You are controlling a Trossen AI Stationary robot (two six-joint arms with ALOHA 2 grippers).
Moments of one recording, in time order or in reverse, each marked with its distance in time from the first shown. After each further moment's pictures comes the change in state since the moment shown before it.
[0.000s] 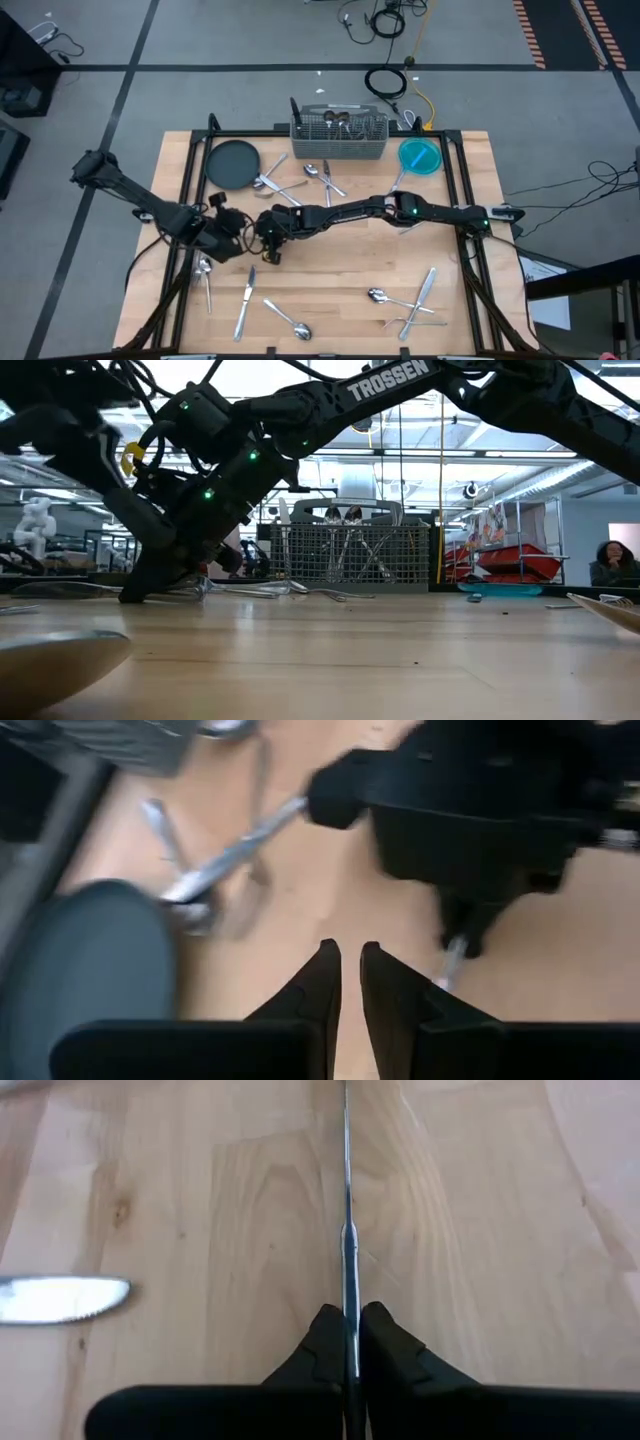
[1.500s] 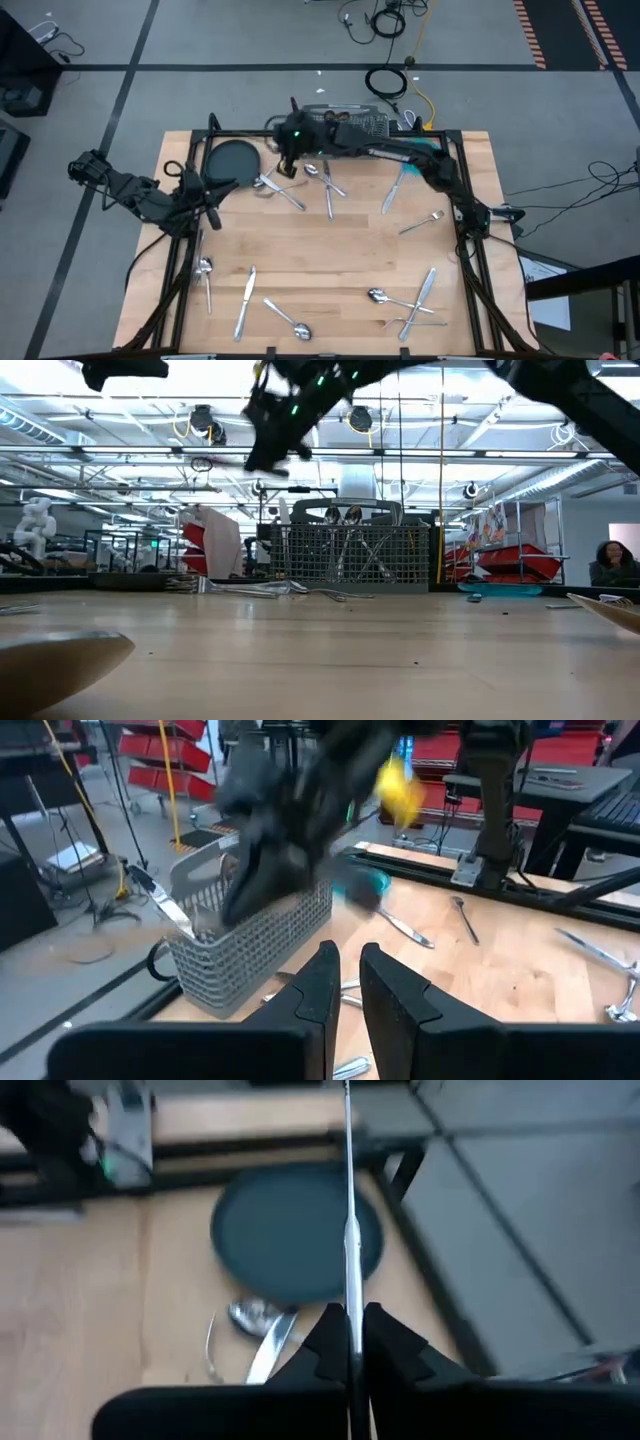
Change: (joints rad) left arm 0.000 -0.471 0.042 0.427 -0.313 0.344; right arm -0.310 -0.433 -0.005 -0.132 0.086 -0.320
